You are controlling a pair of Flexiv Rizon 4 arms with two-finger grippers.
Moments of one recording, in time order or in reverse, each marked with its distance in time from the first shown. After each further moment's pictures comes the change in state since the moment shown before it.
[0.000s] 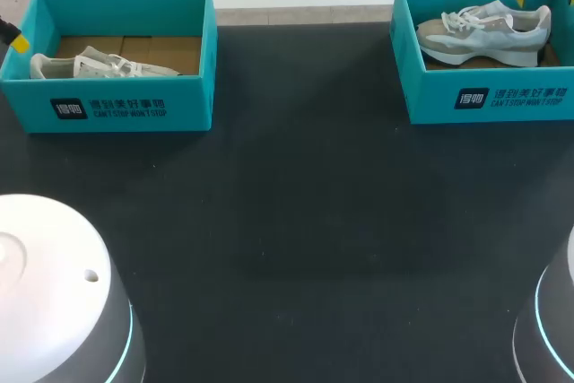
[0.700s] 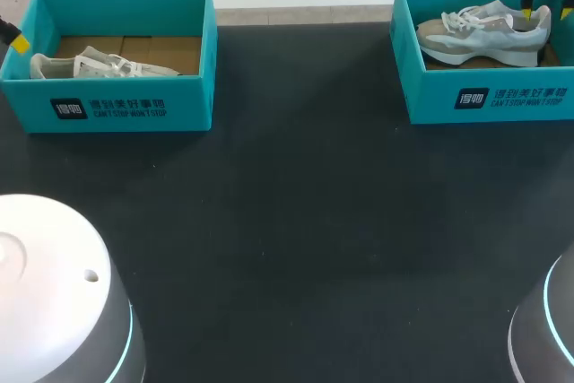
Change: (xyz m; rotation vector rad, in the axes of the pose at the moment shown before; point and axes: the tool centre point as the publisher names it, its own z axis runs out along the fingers) left arm 0.000 0.000 0.000 0.000 0.000 0.000; right arm -0.003 0.012 0.054 0.069 0.032 -0.015
